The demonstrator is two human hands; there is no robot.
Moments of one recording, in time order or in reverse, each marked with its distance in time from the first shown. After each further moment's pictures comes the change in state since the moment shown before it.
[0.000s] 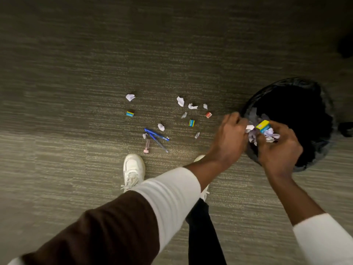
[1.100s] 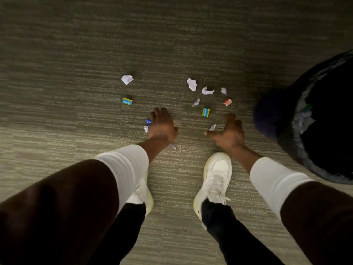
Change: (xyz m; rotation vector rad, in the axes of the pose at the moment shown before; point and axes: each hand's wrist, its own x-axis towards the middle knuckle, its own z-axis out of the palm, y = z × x) left_hand -0.027 -0.306 -0.011 0.475 -0.251 -0.607; right_hand -0.017 0.041 0.264 -0.203 -0.664 0.193
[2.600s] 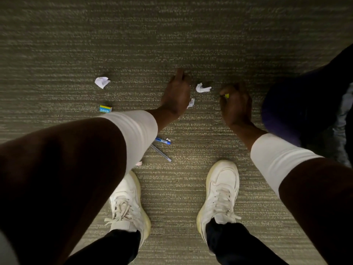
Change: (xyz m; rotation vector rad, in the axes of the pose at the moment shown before) left_hand 0.137 0.067 0.016 -0.073 0.188 0.456; right_hand 0.125 0.006 0.011 -0.276 0.502 -0.413
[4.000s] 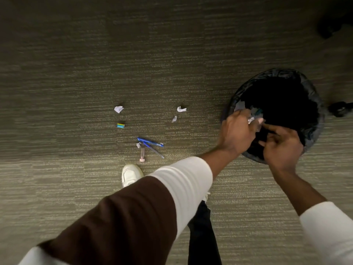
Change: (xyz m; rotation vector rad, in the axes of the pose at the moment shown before) left_hand -0.126 0.337 -0.141 -0.503 -0.060 -0.028; right_hand -0.142 0.067 -0.326 0.339 0.145 0.488
